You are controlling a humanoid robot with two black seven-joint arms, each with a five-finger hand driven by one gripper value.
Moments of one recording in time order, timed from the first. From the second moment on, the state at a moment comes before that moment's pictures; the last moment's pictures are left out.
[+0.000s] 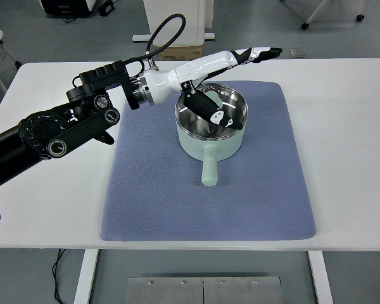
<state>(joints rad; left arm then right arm) -1.12 0.25 -0.42 -1.04 1.15 -0.21 -0.61 0.00 0.00 0.47 0.13 -0.45 -0.04 0.04</state>
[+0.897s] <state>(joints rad) -1.45 0.33 0.05 -1.18 1.25 -0.21 -0.61 0.00 0.00 0.47 0.13 -0.45 -0.04 0.04</state>
